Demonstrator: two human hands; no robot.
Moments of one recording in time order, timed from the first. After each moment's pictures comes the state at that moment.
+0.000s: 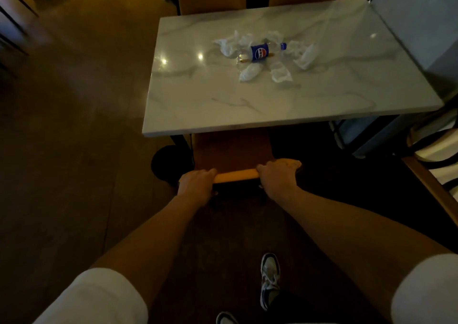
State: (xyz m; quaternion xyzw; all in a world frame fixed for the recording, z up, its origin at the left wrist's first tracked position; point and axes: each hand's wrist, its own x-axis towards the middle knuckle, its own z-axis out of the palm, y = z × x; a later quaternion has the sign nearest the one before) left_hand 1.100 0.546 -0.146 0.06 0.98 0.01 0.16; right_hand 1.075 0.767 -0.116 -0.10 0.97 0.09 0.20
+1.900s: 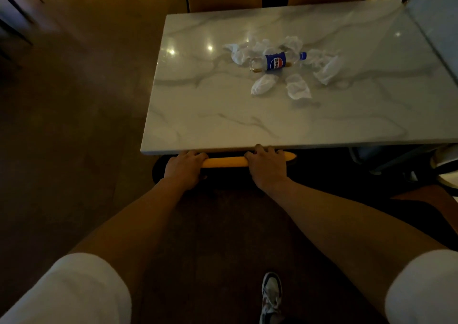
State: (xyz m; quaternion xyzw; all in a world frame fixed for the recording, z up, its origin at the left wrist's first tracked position) left_hand 0.956 0.491 -0.133 0.03 0.98 0.01 0.20; right_hand 0.934 0.721 -0.127 -0.17 0.98 0.02 0.12
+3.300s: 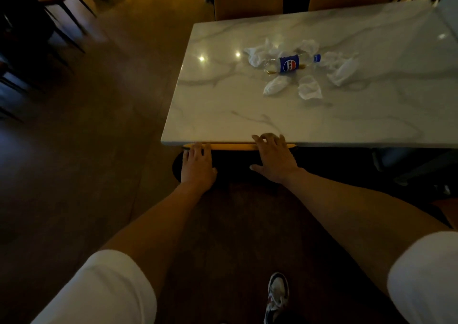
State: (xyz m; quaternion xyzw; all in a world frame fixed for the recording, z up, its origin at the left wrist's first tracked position) left_hand 1.013 0.541 -0.120 -0.10 0.99 0.00 0.11; right_hand 0.935 0.766 -0.127 -0.27 0.95 -0.11 0.11
